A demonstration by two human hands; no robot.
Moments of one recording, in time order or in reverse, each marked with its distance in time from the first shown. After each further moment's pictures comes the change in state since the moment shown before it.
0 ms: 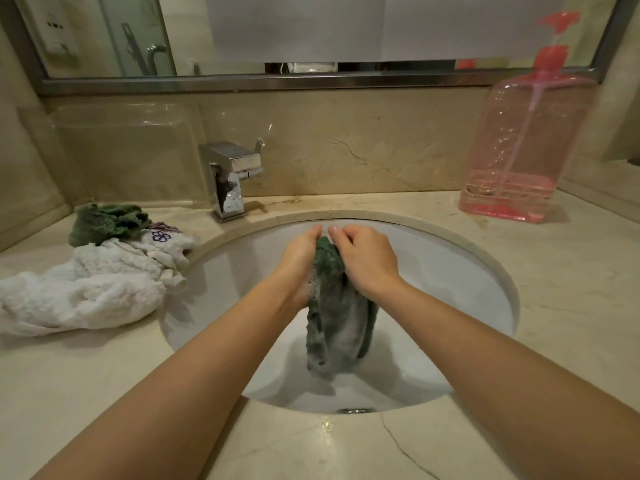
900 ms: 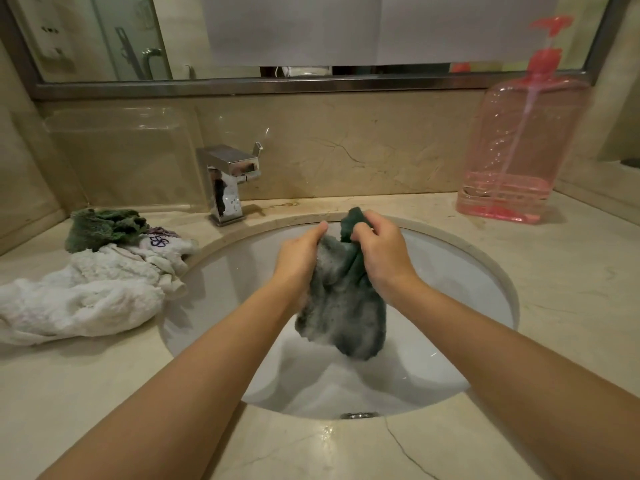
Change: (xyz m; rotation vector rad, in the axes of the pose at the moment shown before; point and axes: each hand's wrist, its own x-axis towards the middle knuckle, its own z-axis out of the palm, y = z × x) left_hand 0.004 -0.003 -0.006 0.262 0.053 0.185; right_hand -0.014 -0.008 -0.019 0.536 0.030 0.022
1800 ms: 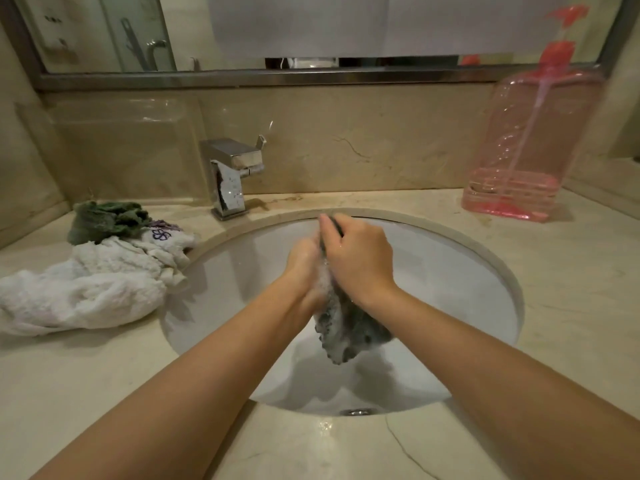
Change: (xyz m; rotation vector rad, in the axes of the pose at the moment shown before) left_hand -0.021 0.006 0.024 -0.546 -0.037 -0.072; right_hand -0.007 0.000 0.027 -0.521 0.106 -0.259
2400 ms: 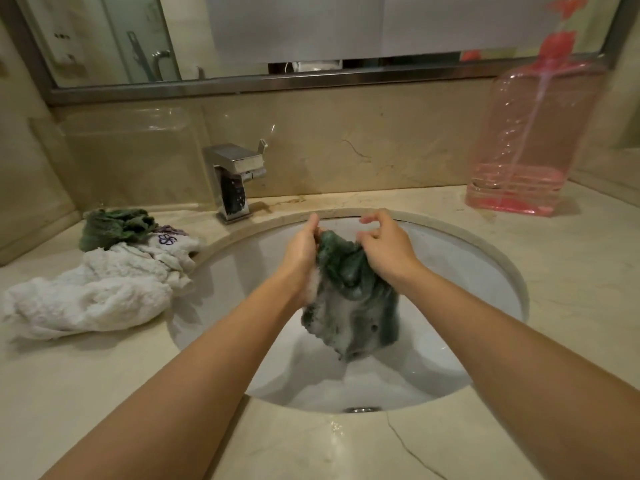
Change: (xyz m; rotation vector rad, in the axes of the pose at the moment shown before) left_hand 0.006 0.018 -0.013 0.280 0.015 -0.149; right_hand 0.026 0.049 -0.008 0.168 -0.220 0.383
